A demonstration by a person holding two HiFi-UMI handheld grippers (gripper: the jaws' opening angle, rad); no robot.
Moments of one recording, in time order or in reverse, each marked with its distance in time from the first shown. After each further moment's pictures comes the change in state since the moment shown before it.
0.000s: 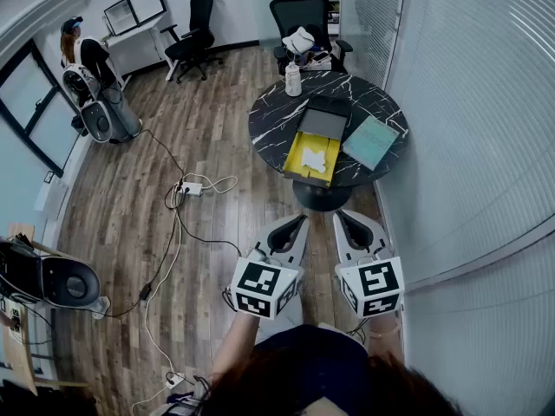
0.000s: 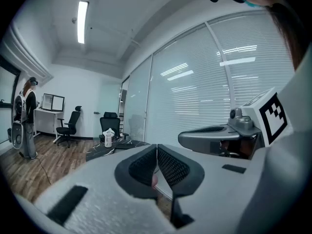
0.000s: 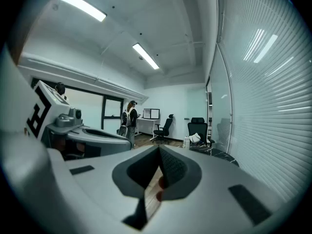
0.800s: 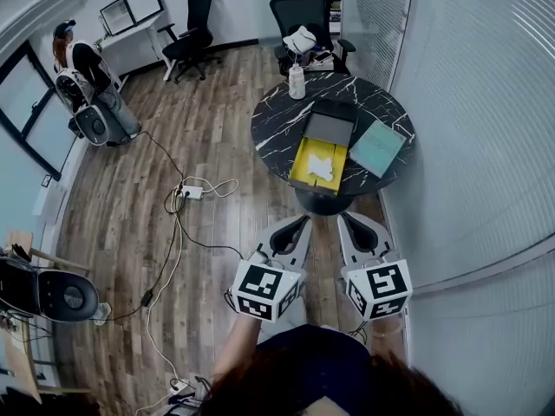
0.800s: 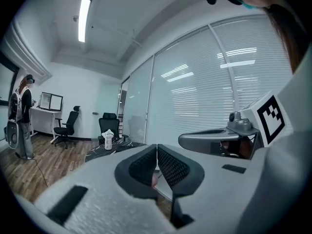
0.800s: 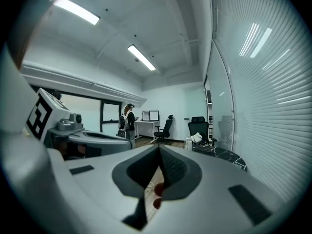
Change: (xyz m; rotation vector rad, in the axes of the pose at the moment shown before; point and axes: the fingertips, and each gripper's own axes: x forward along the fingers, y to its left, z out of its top) left arm 0.024 0.043 0.004 -0.015 -0.018 -0.018; right arm 0.047 -0.006 0.002 0.065 -0.021 0.004
